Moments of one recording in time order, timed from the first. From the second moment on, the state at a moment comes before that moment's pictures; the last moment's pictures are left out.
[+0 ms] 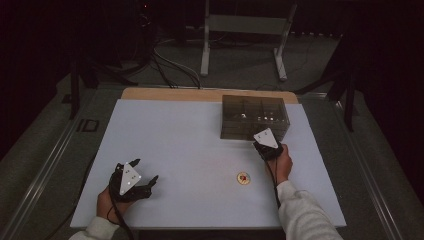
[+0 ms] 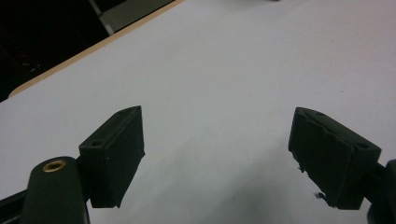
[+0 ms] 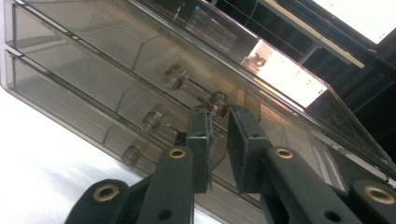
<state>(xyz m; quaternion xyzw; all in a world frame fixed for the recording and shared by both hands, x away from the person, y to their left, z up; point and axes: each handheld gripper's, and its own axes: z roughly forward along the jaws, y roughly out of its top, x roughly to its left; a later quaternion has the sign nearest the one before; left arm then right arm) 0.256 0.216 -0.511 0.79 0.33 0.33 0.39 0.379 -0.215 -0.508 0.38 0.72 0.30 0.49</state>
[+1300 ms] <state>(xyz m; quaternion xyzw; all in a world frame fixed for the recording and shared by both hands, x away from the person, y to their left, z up) 0.256 0.218 -0.512 0.79 0.33 0.33 0.39 0.374 -0.208 -0.514 0.36 0.71 0.29 0.53</state>
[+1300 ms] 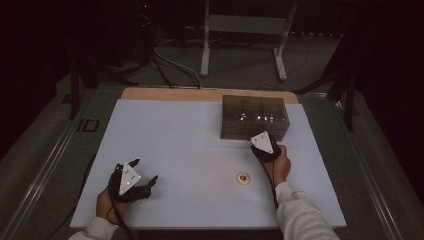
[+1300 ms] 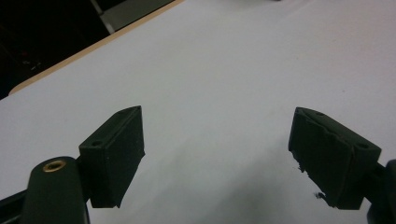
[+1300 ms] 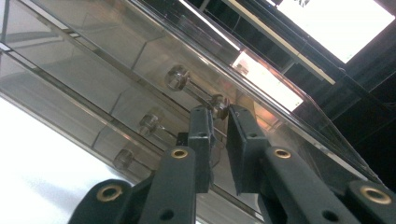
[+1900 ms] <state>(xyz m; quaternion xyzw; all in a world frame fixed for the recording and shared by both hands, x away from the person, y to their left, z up) 0.255 0.217 -0.511 0.79 0.33 0.33 0.39 0.357 -0.212 -0.512 0.37 0.71 0.30 0.52</state>
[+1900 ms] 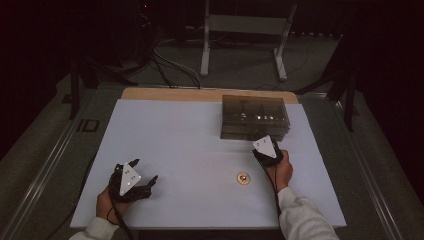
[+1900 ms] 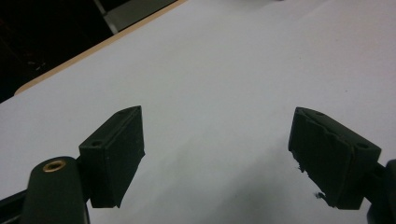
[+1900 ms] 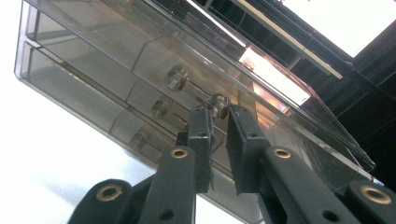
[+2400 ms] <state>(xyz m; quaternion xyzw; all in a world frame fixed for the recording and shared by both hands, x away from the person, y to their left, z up) 0.255 0.216 -0.511 0.79 0.33 0.34 0.38 0.349 -0.213 -0.510 0.37 0.72 0.30 0.51</state>
